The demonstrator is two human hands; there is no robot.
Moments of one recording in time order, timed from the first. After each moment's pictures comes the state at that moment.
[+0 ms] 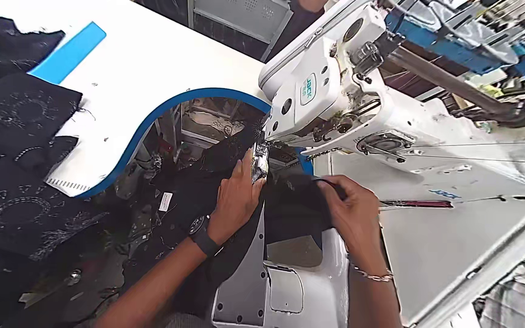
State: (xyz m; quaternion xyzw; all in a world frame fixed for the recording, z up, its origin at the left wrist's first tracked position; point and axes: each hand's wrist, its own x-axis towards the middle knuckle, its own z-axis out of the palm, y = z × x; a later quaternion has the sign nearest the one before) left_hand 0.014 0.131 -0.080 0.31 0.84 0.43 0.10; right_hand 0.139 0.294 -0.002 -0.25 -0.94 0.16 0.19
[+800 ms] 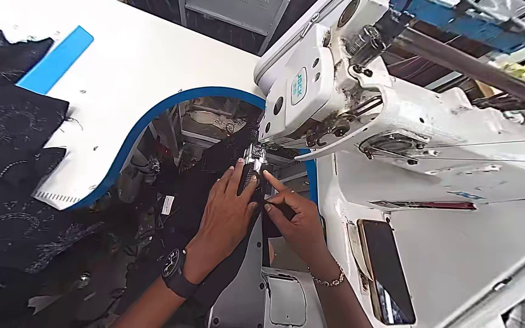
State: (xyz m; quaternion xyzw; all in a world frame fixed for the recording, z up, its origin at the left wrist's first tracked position) left_hand 0.023 0.108 -0.093 0.43 0.83 0.37 -0.01; right_hand 0.115 0.253 -0.056 -0.09 -0.87 0.43 0.20
